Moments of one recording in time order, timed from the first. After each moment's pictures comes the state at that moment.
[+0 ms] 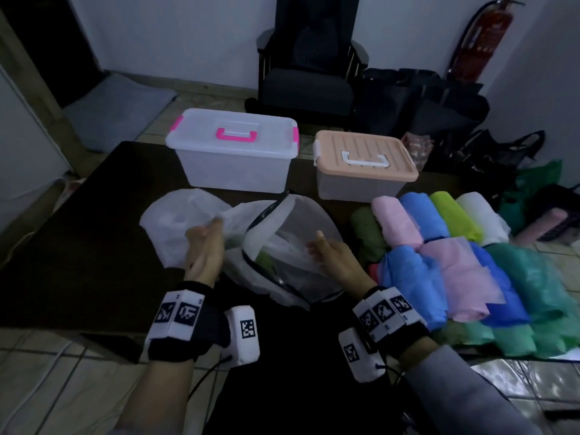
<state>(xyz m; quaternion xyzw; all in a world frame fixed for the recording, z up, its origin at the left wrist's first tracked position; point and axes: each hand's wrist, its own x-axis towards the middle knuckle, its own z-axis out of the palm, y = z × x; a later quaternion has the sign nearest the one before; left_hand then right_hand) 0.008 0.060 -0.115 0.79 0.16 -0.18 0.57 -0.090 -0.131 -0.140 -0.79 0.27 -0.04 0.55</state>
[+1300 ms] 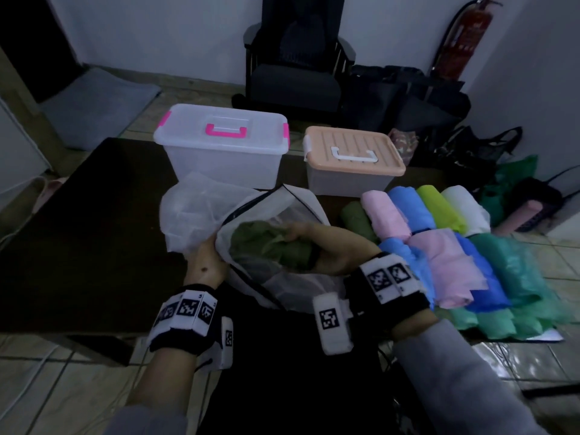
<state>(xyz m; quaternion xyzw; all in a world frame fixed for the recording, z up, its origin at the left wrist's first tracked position) -0.008 0.065 -0.131 0.92 -0.09 -0.16 0.35 -0.091 -0.108 -0.068 -0.58 0.26 0.20 0.74</state>
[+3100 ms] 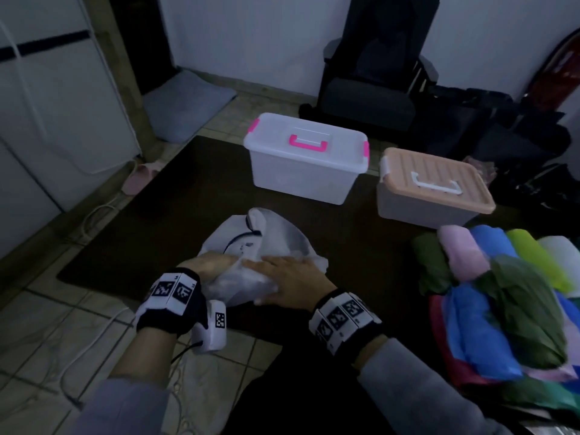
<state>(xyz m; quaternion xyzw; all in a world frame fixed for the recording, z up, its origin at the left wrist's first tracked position) 0.038 0.176 -0.141 0.87 0.25 -0.29 0.31 -0.028 0.001 -0.133 -0.97 -0.16 0.17 0.07</state>
